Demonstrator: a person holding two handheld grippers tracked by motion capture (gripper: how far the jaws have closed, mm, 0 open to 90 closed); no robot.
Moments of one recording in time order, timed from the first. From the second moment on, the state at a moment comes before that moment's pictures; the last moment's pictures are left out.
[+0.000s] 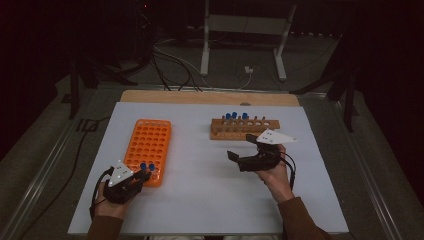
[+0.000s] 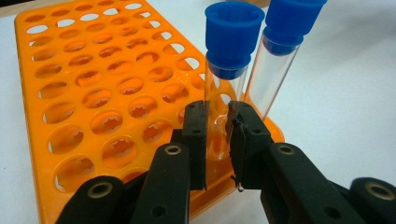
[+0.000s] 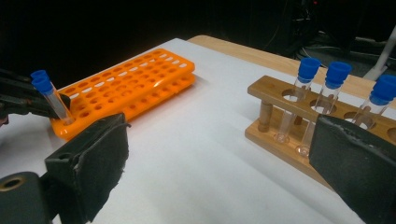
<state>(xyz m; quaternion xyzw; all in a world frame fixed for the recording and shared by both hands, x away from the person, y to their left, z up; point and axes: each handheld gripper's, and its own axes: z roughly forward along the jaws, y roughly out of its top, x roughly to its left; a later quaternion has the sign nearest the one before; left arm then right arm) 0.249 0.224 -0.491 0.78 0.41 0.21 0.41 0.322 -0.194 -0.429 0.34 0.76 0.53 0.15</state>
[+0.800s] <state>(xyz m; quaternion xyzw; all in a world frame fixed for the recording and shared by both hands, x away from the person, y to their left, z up) 0.247 0.245 -0.459 0.71 0.44 0.24 0.49 0.341 -0.210 -0.428 0.37 0.75 0.51 0.17</state>
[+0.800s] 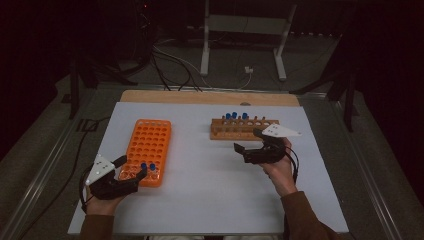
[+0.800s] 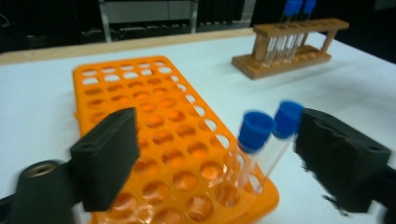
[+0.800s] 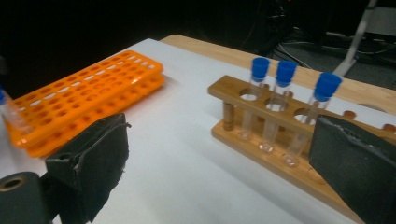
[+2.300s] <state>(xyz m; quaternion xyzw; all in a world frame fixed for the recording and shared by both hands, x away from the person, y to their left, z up) 0.250 0.245 -0.457 0.70 0.45 0.25 0.50 0.429 -0.218 -0.452 0.48 0.73 0.45 0.19</state>
